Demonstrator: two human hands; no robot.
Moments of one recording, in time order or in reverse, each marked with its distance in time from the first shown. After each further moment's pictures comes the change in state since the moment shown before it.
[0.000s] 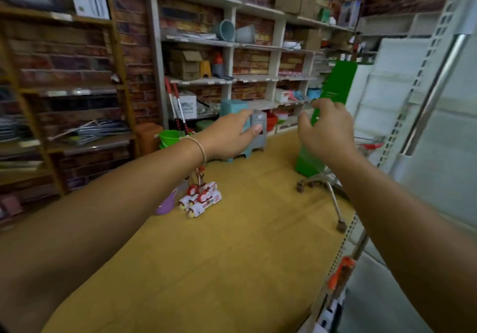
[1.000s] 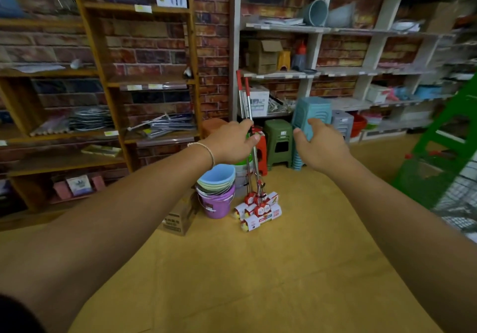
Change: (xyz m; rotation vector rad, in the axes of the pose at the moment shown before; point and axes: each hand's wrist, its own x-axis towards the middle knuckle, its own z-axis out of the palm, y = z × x) left_hand 0.157 -0.275 0.007 0.254 -0.033 -0.396; right_hand 0.188 -0.062 0.322 0.097 -0.465 -0.225
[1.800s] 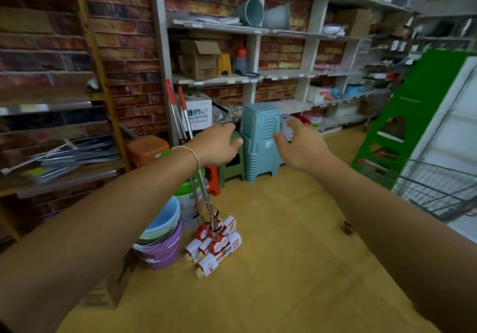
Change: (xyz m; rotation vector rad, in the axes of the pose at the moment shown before) left_hand 0.359 -0.033 0.079 -0.054 0.007 0.155; right_hand 0.293 0.116 0.066 -0.124 0.040 0.115
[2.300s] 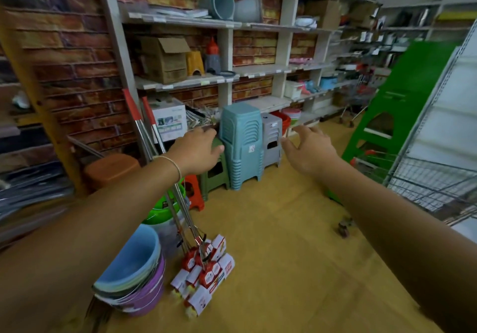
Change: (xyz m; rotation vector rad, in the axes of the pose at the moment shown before) left_hand 0.187 -0.098 0.033 0.095 -0.012 0.082; right_hand 0.179 0.046 0.068 -0.141 0.017 0.236
